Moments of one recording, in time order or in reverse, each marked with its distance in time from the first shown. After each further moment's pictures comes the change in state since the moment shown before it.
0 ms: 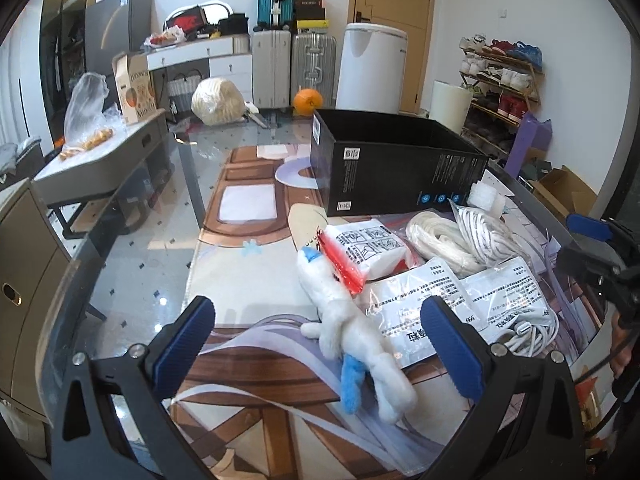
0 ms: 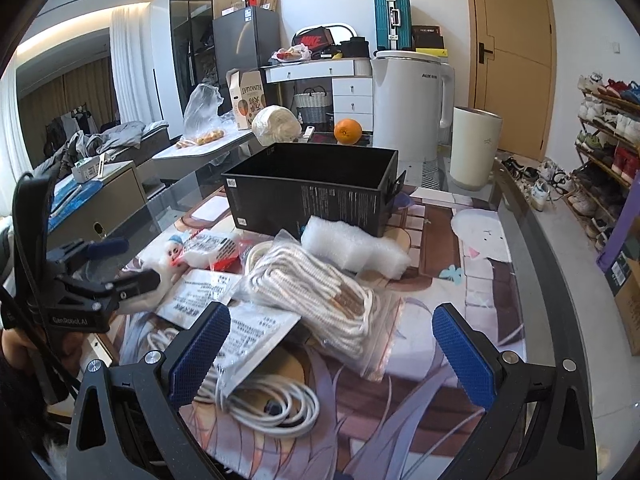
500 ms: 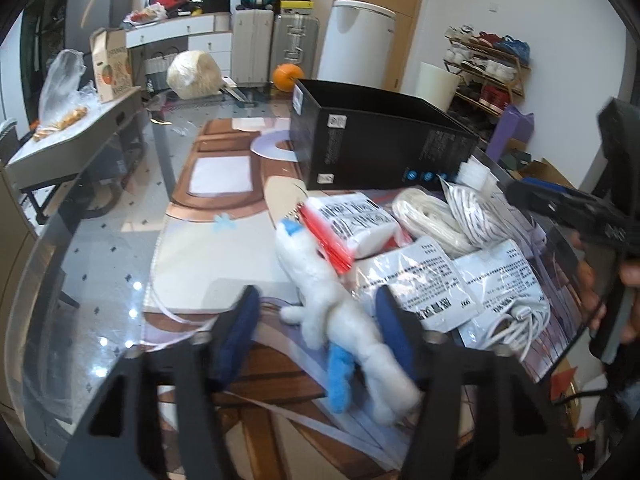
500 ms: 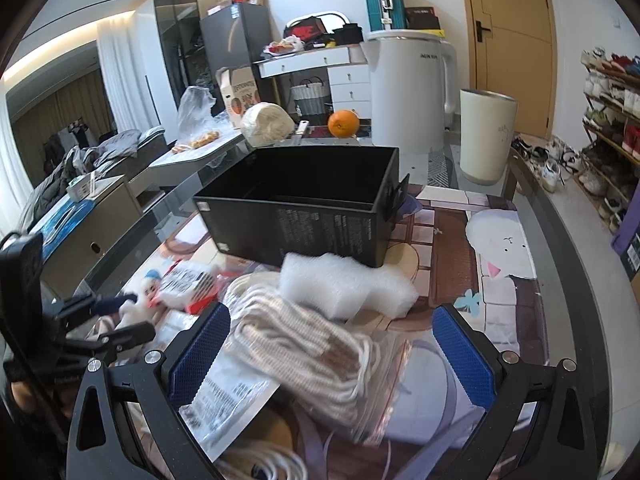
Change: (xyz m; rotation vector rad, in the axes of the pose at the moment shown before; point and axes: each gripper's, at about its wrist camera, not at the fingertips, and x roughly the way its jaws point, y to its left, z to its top) left arm 0.017 0.003 -0.008 -0.013 0.074 -0.120; right arm 0.049 -0.020 0.031 0.068 0.048 0.028
